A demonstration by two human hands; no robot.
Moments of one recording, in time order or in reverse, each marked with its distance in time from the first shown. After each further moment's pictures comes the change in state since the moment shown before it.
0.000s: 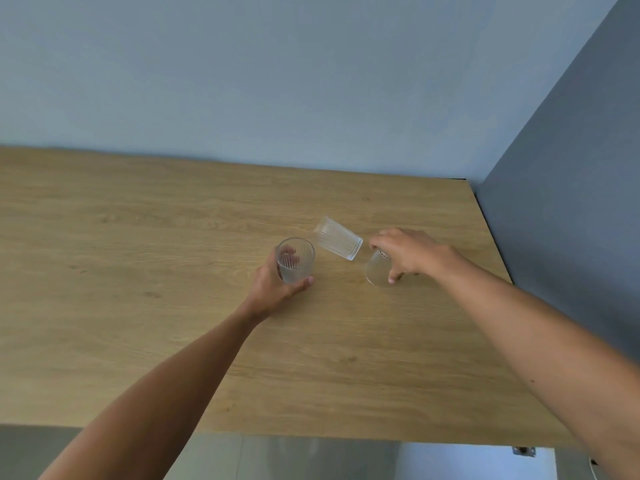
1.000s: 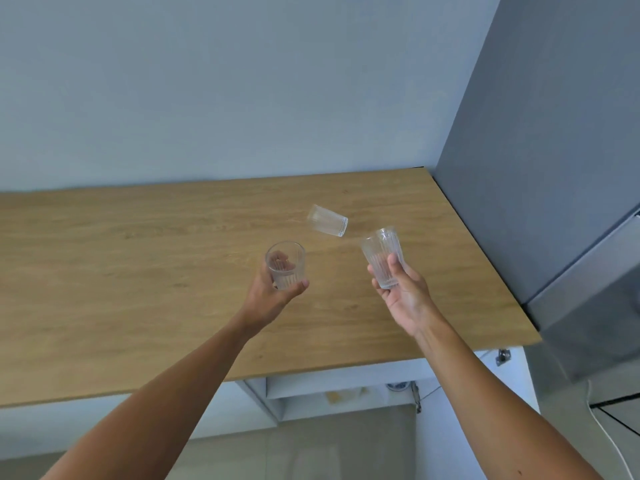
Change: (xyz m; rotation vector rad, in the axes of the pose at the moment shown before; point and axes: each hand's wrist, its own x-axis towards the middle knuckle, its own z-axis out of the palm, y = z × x) left_hand -0.114 0.019 -0.040 -0.112 -0.124 0.137; right_hand -0.167 -0.135 0.083 2.260 0.642 0.235
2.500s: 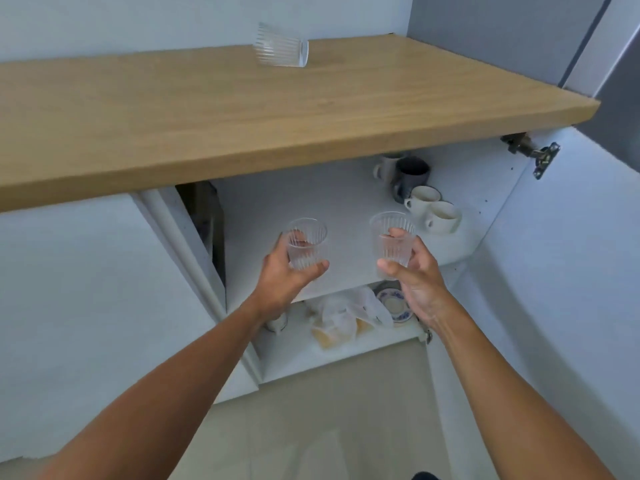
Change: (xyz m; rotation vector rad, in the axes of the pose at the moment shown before) left_hand -0.105 -0.282 0.155 0.052 -0.119 0.099; right_hand -0.034 0.310 -0.207 -0.229 0.013 -0.311
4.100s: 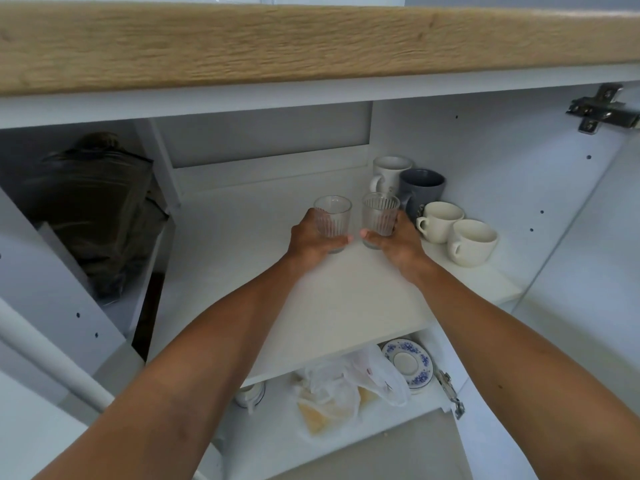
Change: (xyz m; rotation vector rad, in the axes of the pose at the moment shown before) left_hand 0.240 -0.077 0.106 0.072 0.058 0.053; right_hand 0.269 0.101 -0.058 -0.469 0.216 -0.189
